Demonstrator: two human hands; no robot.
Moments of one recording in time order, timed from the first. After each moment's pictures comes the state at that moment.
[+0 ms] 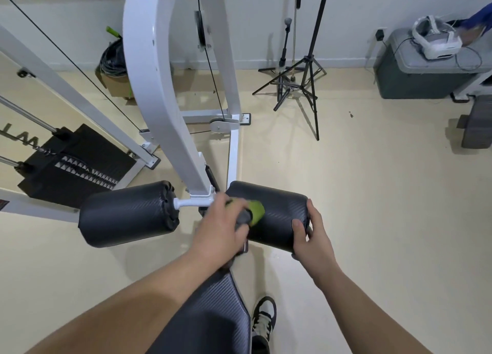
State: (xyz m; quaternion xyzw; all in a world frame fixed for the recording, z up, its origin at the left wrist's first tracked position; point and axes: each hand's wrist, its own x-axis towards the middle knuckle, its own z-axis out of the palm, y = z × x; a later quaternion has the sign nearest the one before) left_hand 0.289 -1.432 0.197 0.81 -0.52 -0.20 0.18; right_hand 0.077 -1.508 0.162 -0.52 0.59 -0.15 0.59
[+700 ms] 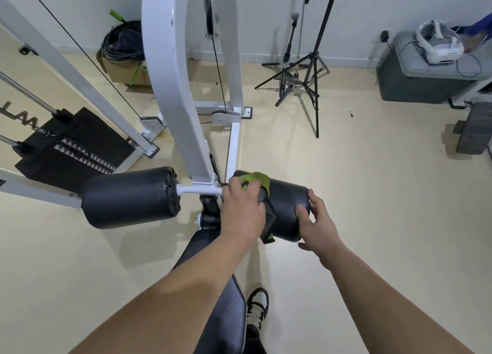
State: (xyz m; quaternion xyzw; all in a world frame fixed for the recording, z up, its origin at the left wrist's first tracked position) left_hand 0.245 -1.462 0.189 0.86 -0.45 -0.17 0.15; right_hand 0.081 -1.527 0.181 -0.50 0.63 -0.09 0.59
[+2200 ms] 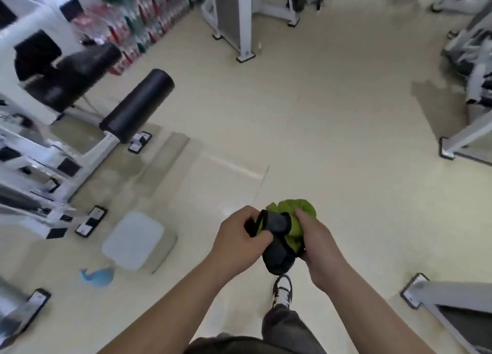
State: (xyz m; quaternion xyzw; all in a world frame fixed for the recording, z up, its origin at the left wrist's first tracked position) left_hand 0.460 -0.454 0.362 0.69 0.44 0.03 0.58; right_hand 0.587 -0.568 0.356 -0.70 0.04 0.48 0.53
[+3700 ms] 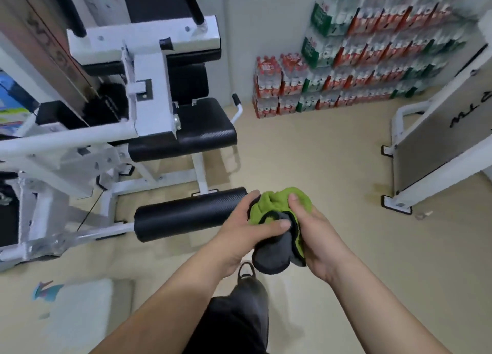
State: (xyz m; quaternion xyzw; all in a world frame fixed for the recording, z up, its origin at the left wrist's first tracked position) left_hand 0.795 0.323 0.389 0.27 0.54 0.41 0.68; right_hand 0.954 0.358 0.405 -0.55 -0.31 0.72 0.29
